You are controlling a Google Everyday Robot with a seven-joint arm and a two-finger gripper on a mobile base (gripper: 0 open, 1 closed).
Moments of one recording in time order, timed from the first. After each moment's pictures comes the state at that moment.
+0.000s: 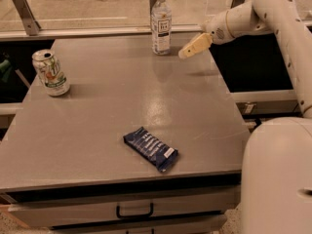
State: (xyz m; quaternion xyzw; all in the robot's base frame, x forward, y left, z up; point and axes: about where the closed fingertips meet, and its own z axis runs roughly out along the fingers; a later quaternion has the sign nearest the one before) arm 0.790 -0.131 0.889 -0.47 0.75 0.19 0.43
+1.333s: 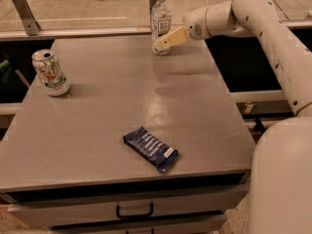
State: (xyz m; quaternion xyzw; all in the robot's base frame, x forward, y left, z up) arm 0.799 -0.056 0.920 -0.44 0.71 0.24 0.50
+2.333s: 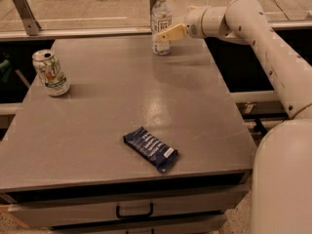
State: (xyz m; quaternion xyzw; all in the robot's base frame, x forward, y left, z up) arm 0.849 -0.070 0.927 -0.39 0.70 0.17 0.58
